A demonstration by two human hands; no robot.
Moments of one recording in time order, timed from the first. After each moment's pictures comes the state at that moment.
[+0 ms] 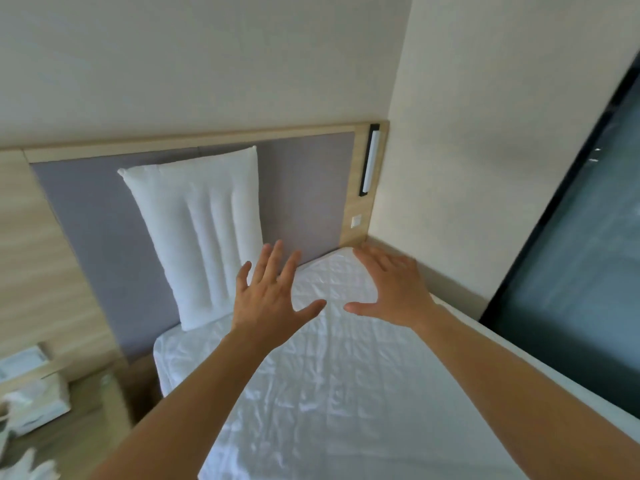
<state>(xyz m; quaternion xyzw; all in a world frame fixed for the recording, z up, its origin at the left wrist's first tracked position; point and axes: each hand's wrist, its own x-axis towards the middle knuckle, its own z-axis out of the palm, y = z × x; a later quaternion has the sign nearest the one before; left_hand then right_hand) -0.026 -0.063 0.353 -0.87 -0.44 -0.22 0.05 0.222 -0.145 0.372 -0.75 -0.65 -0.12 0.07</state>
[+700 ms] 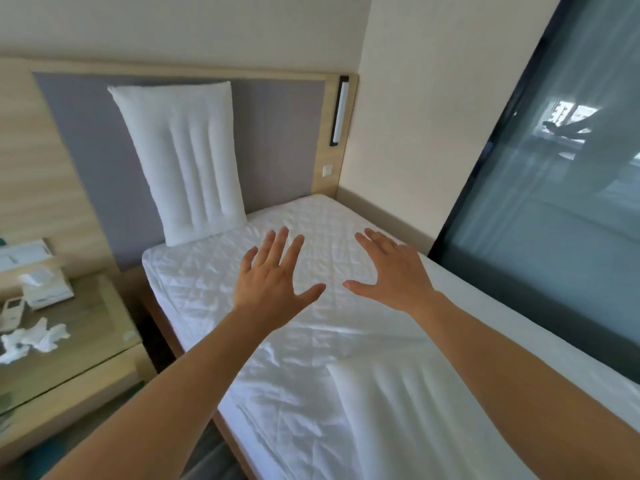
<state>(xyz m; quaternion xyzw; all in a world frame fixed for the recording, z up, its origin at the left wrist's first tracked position) -0.059 -0.368 0.300 -0.89 -0.41 -0.20 0.00 0.182 -0.460 0.328 -0.77 -0.63 -0.10 0.06</state>
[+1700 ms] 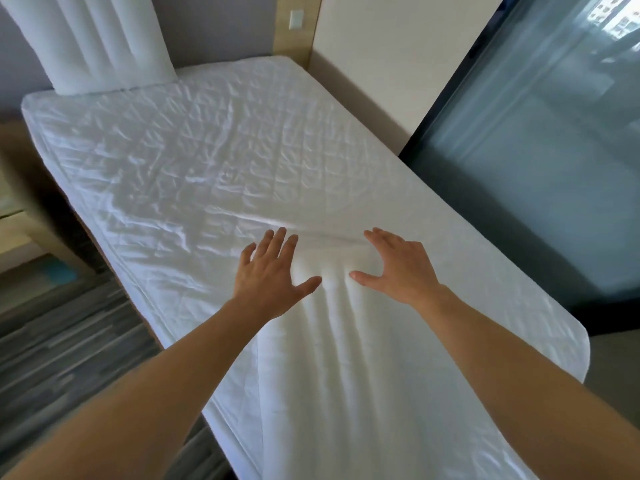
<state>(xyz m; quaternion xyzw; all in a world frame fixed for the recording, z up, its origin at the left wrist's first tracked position) 0.141 -0.523 0.115 -0.88 -0.44 -0.06 -0.16 0.388 -0.622 0.173 -0.79 -0.61 0.04 -0.06</state>
